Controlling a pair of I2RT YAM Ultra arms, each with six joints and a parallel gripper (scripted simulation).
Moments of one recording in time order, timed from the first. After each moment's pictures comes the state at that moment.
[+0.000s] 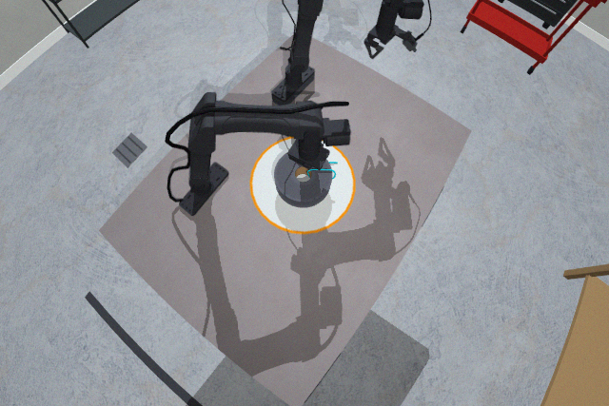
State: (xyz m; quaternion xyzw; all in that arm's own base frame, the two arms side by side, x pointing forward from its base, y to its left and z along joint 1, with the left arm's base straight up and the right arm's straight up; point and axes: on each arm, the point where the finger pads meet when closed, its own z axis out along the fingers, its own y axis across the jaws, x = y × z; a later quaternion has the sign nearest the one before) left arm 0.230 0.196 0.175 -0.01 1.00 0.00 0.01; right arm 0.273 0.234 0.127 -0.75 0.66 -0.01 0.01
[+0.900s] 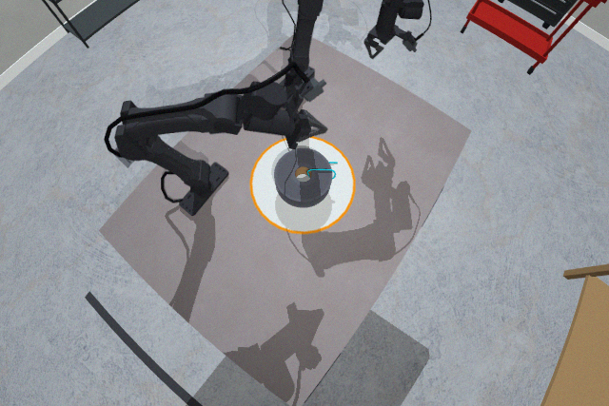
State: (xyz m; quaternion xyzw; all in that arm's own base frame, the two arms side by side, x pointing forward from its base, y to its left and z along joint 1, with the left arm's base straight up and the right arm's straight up) left arm 0.230 0.196 0.175 -0.01 1.00 0.00 0.01; right arm 0.295 0.256 0.329 -0.41 0.75 0.13 0.50
